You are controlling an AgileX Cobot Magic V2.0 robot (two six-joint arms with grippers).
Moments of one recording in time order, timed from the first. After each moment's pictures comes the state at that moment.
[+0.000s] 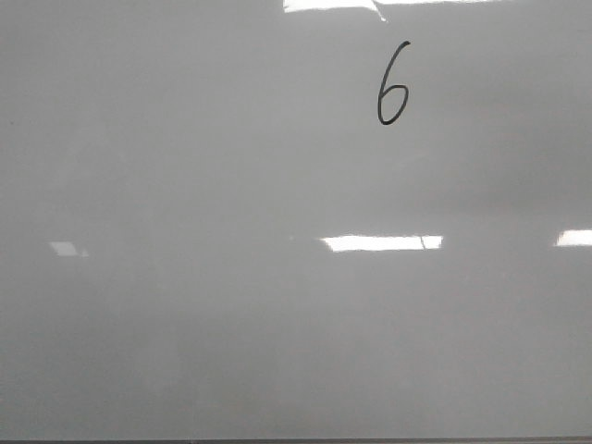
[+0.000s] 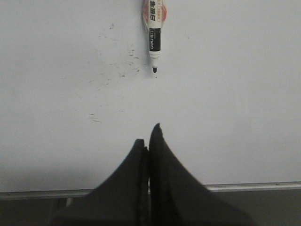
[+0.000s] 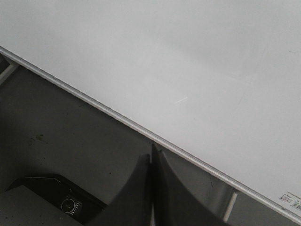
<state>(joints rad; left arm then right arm) -0.05 0.61 -0.75 0.05 0.85 -0.02 0.56 0.57 -0.88 -0.09 1.12 0.07</state>
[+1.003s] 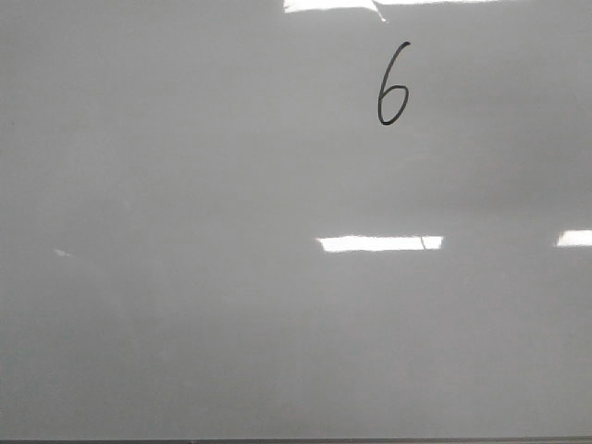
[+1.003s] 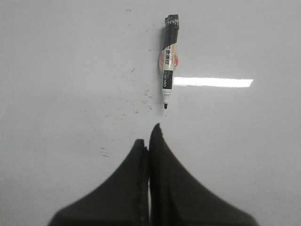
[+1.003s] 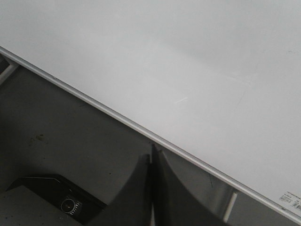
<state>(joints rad) 0.03 0.10 -0.38 0.01 0.58 -0.02 0.56 0.57 -0.88 -0.09 1.12 0.07</state>
